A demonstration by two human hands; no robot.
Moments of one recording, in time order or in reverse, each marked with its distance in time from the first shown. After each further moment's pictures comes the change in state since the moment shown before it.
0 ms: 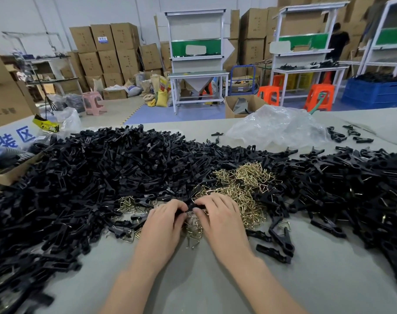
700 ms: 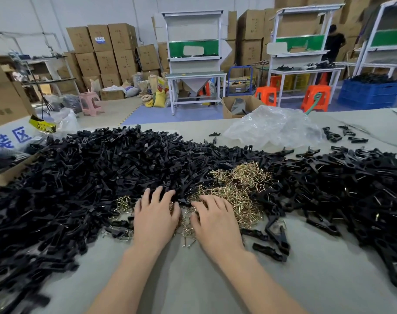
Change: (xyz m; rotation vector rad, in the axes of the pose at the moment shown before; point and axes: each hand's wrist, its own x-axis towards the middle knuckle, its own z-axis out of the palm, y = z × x) left_hand 0.028 -0.013 0.017 0.428 -0.008 -0.226; right_hand 0.002 0.000 0.014 -0.213 -0.088 0.010
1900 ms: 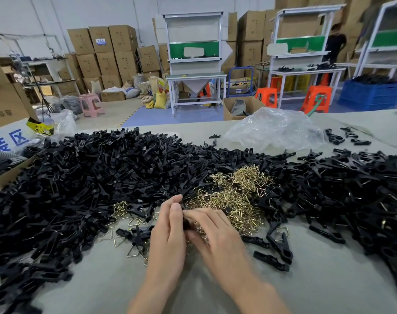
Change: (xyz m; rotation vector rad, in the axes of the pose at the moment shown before) left_hand -0.052 0.046 -0.036 -1.112 0.055 -0.152; right_hand -0.025 -0.002 -0.034 0.486 0.126 -0.208
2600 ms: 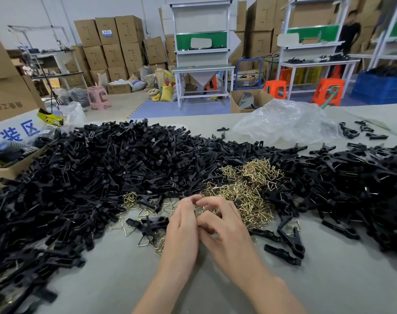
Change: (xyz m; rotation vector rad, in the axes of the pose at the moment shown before) left_hand -0.002 0.006 0.004 -0.170 -0.076 -0.176; right_hand 0.000 0.000 0.005 0.112 0.031 -0.012
